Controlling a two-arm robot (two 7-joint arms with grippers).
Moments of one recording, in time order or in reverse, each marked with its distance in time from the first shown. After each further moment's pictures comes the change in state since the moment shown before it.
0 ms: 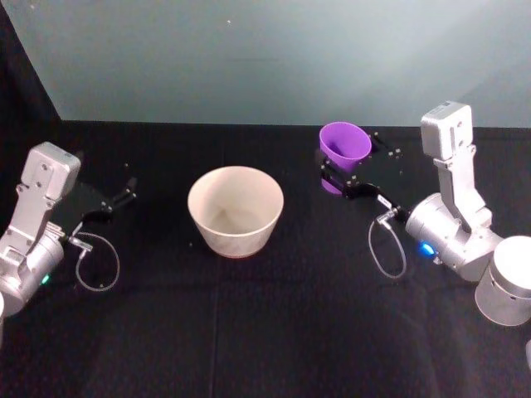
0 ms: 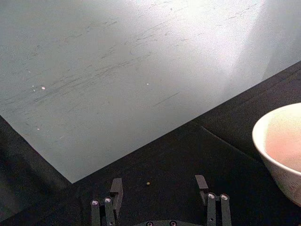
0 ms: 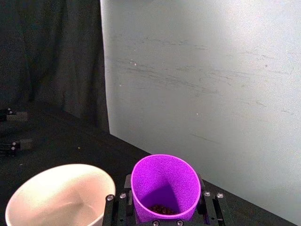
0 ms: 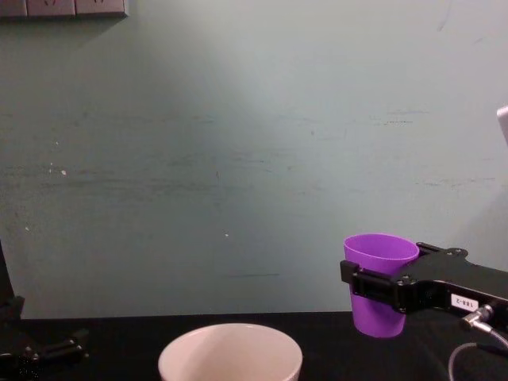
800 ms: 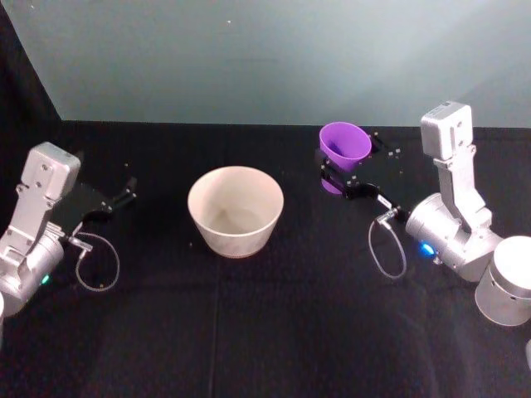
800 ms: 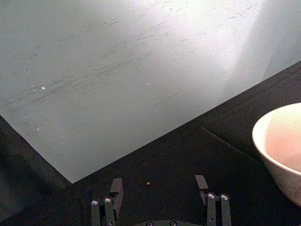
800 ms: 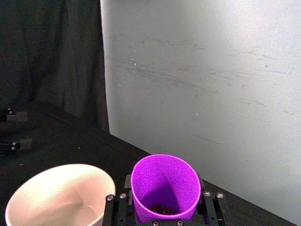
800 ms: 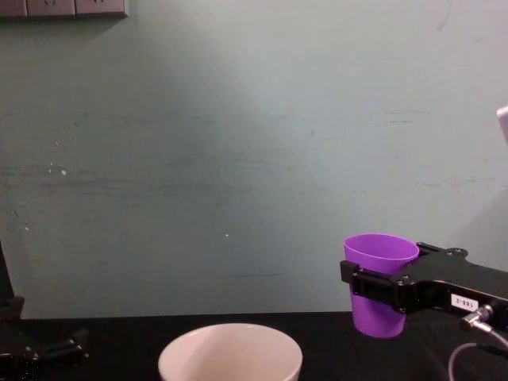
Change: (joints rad) left arm 0.000 0.000 0.000 0.000 0.000 0.000 0.000; right arm 0.000 0.000 0.000 0.000 0.000 0.000 0.000
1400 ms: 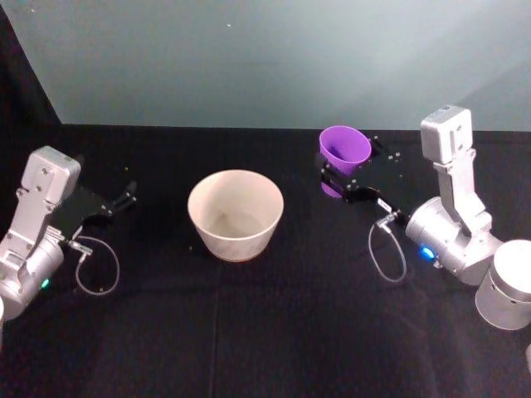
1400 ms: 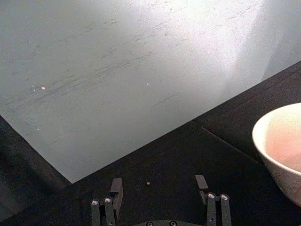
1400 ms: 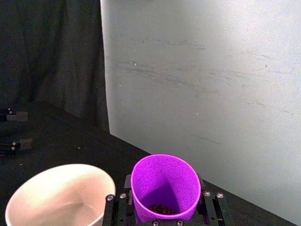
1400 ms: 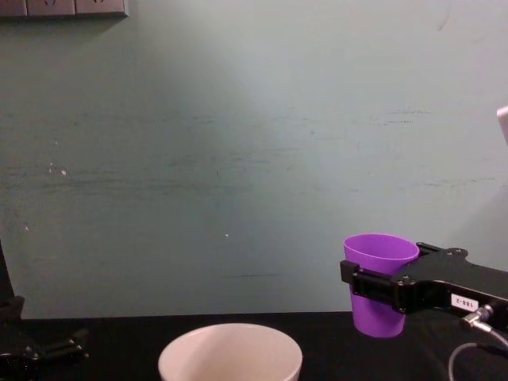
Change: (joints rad) left arm 0.000 0.000 0.000 0.000 0.000 0.000 0.000; right arm 0.000 0.000 0.000 0.000 0.000 0.000 0.000
